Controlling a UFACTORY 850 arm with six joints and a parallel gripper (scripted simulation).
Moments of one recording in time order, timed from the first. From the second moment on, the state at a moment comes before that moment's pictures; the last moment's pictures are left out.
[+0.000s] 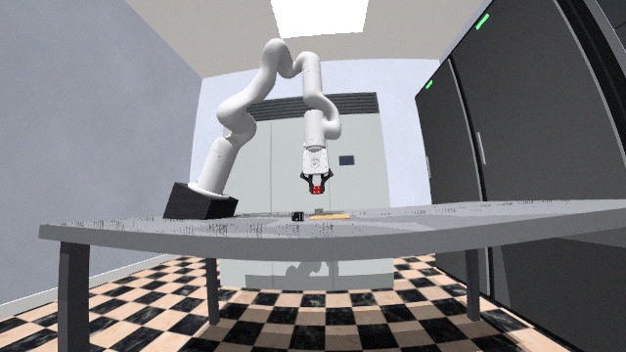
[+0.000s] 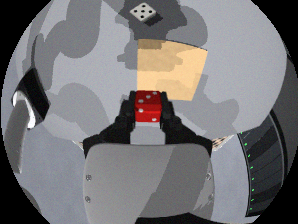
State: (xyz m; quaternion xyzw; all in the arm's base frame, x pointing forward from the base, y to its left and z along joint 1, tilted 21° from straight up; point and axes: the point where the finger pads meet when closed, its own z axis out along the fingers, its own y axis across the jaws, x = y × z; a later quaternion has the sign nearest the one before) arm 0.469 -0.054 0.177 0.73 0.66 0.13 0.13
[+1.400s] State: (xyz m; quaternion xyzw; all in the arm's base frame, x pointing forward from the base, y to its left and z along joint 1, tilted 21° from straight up) arm 0.481 -0.054 0.148 0.74 0.66 0.11 0.12
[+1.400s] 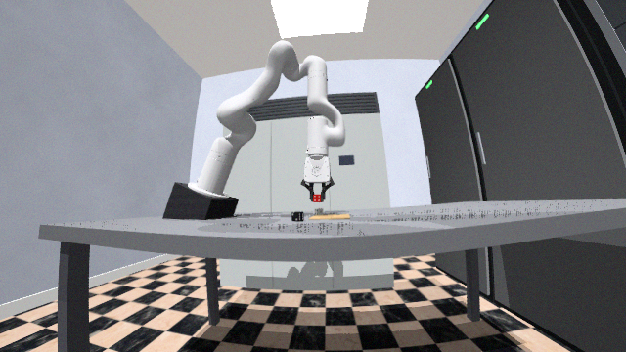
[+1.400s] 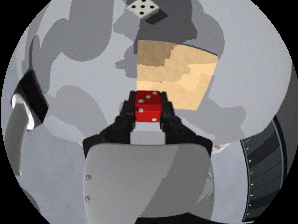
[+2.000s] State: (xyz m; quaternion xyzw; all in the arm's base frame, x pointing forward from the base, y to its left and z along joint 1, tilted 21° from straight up) arm 0.494 -0.054 0.114 0.74 0.66 0.10 0.10
